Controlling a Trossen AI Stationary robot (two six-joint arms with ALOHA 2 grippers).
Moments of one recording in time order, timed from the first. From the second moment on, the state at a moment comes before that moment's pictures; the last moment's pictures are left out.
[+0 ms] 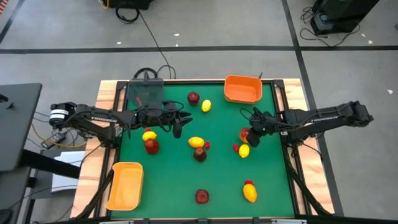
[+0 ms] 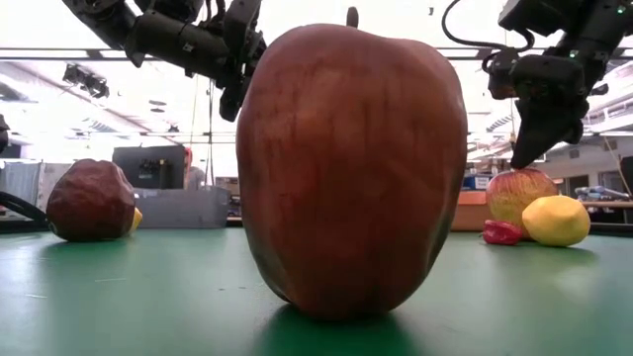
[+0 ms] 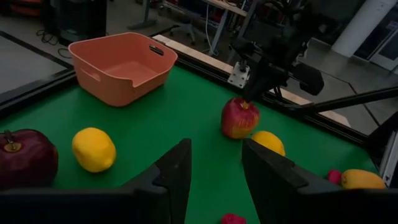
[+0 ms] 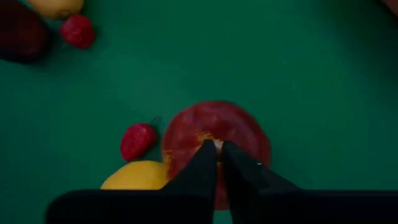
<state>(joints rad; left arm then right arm) 0.11 1.26 0.65 0.37 -0.12 -0.37 0.02 0.93 0.61 -0.76 0.17 0.69</state>
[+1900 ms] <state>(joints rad) 0.14 1.26 0.65 0.44 -0.22 -0.37 -0.98 1.38 0.81 -0.33 0.15 0.26</state>
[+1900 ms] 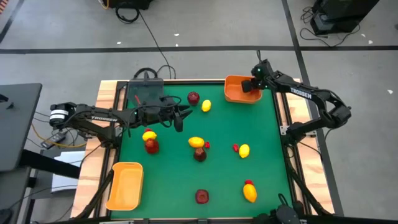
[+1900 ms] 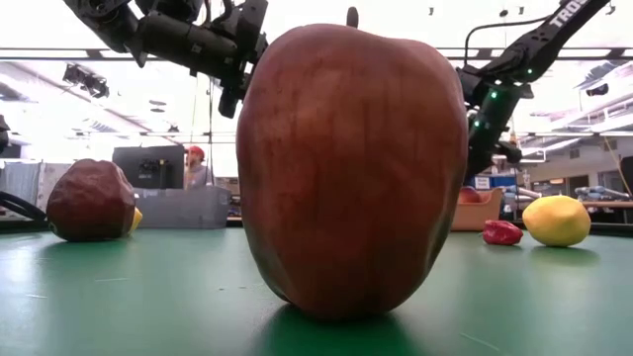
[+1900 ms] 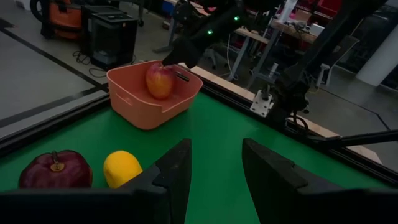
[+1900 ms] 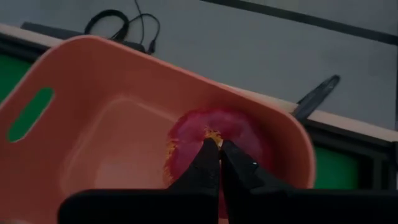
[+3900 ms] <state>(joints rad) 0.32 1.26 0.65 0.02 -0.21 -0.40 -0.51 2.13 1.91 -0.80 -0.16 -0.18</state>
